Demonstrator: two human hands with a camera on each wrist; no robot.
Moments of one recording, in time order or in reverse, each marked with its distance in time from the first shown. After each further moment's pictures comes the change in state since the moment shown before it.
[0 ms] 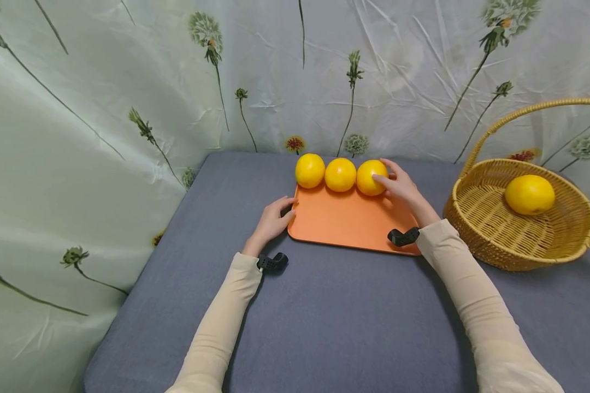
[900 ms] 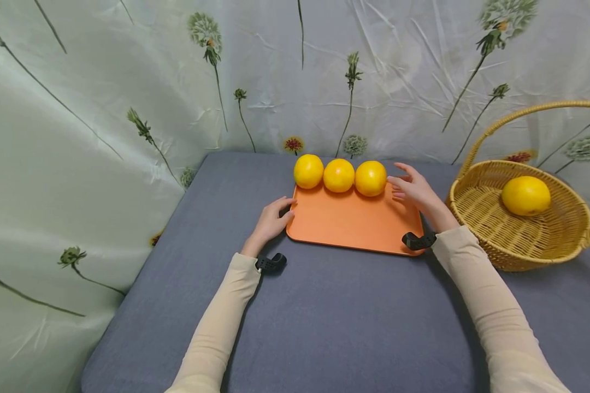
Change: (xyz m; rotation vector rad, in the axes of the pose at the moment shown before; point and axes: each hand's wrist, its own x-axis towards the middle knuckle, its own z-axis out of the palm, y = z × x) left_hand -0.002 0.002 -0.001 -0.010 0.000 -0.001; right_hand -0.019 0.015 -0.025 0.149 -0.058 -0.031
